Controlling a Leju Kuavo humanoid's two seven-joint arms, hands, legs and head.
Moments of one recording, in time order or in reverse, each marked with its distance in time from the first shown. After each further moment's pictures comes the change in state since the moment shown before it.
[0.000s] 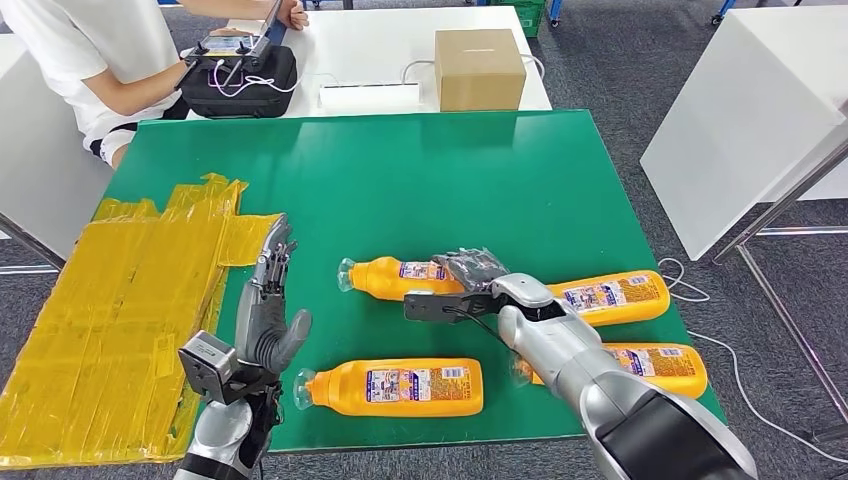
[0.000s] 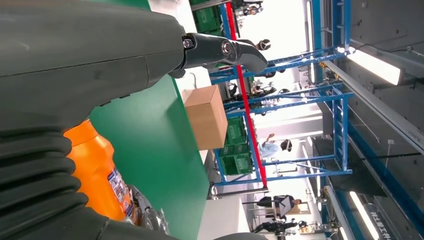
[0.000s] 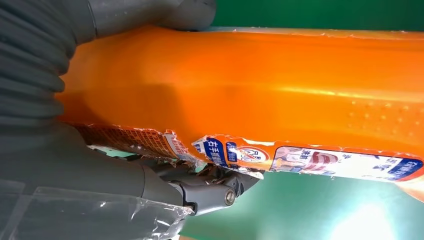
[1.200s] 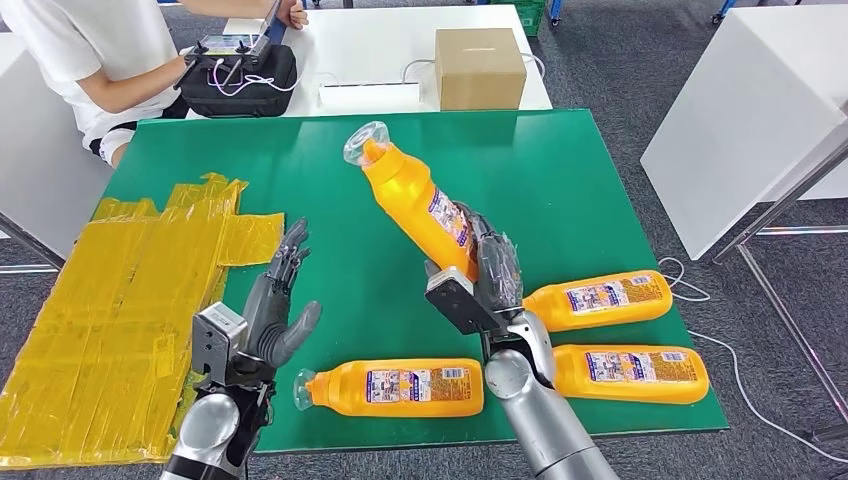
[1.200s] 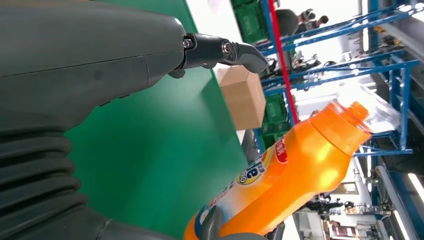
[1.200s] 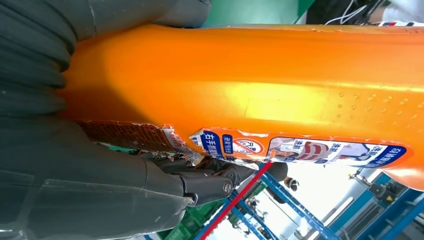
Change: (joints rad) left arm 0.002 0.029 0.000 -0.076 0.006 -0.094 0.262; right arm 0.440 0.121 -0.382 -0.683 -0.248 -0.418 -0.215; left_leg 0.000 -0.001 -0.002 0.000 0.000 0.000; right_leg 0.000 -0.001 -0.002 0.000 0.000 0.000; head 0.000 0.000
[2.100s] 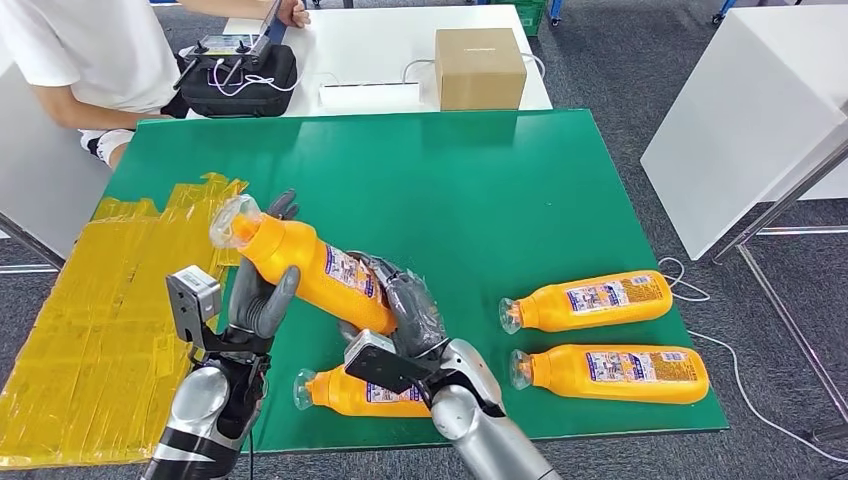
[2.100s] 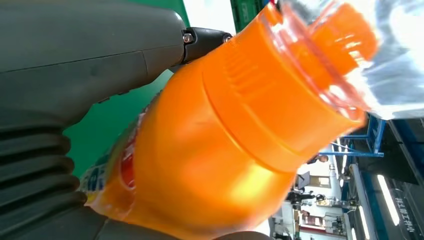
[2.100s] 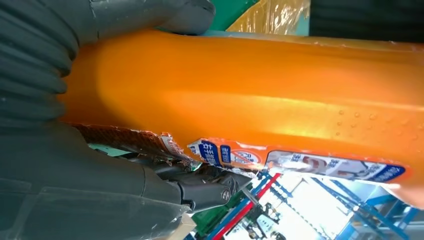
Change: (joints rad) left arm -0.088 0.020 -0.014 0.024 0.156 -0.032 0.043; right arm 0.046 0.075 0.226 0.017 -0.002 0.174 -0.066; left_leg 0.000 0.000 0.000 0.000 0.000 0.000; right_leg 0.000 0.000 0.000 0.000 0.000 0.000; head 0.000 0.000
